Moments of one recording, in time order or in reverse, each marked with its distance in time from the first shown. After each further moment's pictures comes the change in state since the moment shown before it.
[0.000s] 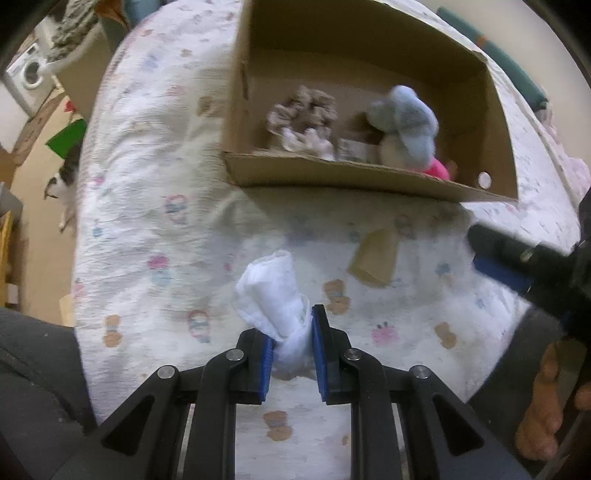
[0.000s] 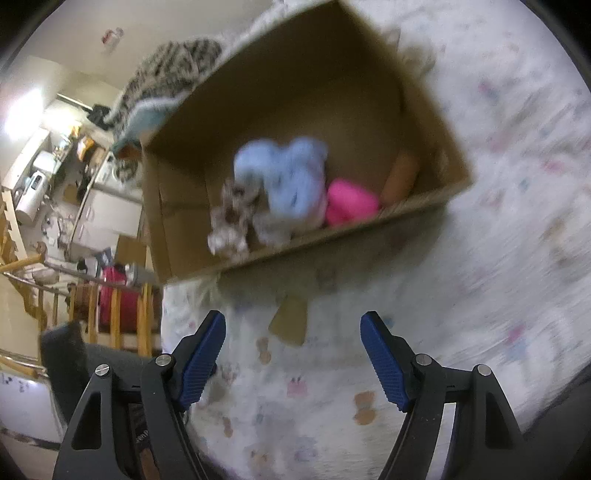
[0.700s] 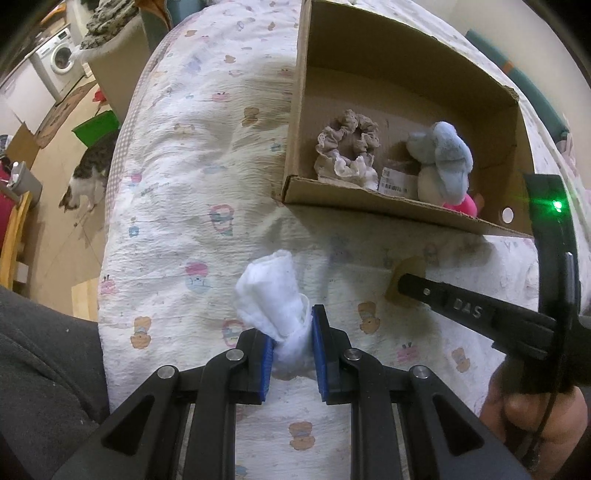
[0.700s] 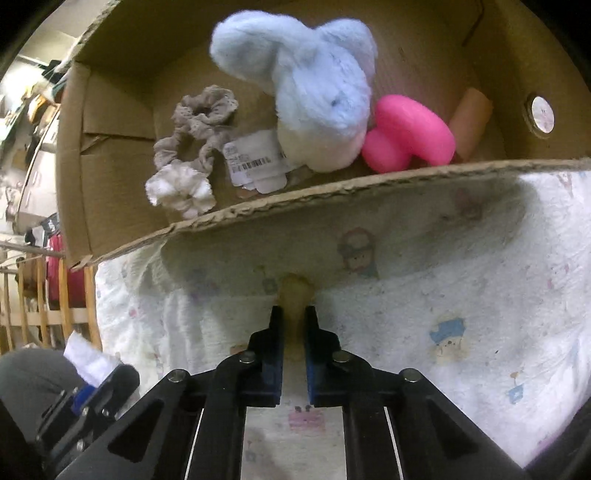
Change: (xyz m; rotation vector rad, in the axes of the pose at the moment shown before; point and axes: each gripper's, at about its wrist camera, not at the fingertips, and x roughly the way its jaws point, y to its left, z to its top) left arm -0.004 0.019 0.002 -0.086 -0.049 0.049; right arm 0.084 0.031 0.002 -0.031 0.128 -0.223
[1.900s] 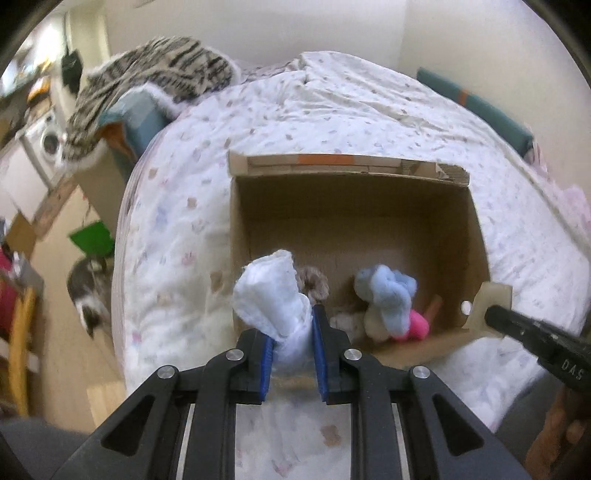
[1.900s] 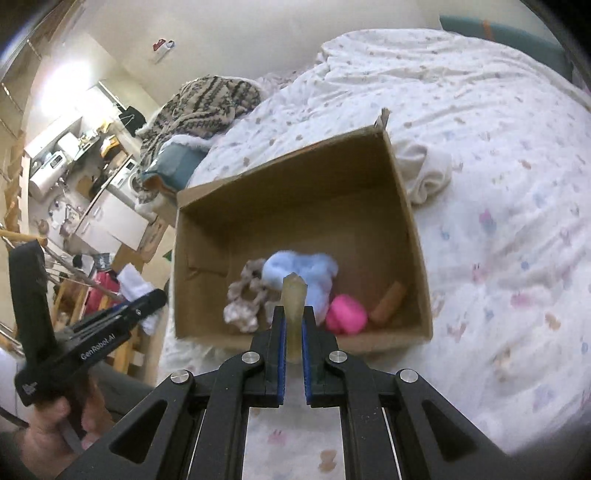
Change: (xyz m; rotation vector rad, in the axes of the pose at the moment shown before) left arm -0.060 -0.059 0.092 0.199 -0.316 0.020; right arm -0.150 -0.040 0.026 -0.158 -0.427 0.139
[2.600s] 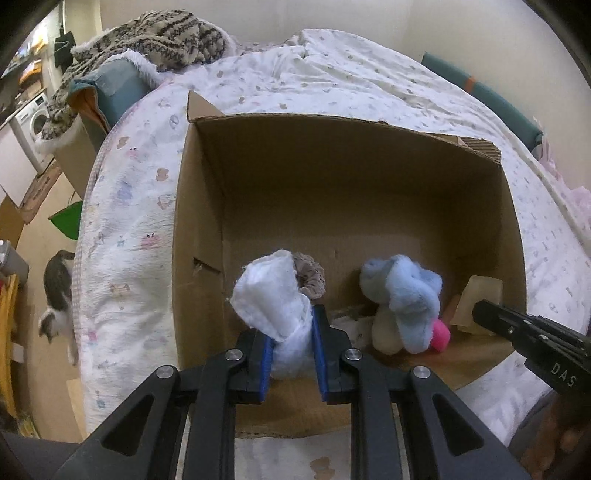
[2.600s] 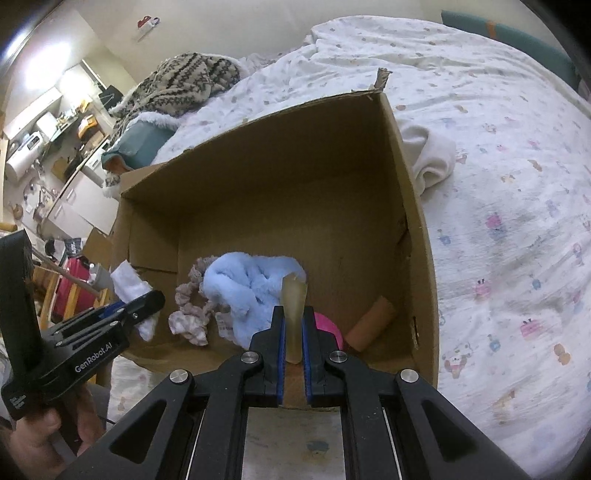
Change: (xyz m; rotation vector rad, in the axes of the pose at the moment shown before) left arm 0.072 -0.004 -0.005 -0.053 0.072 -0.045; right arm 0.055 -0.016 0.007 -0.021 0.073 -0.087
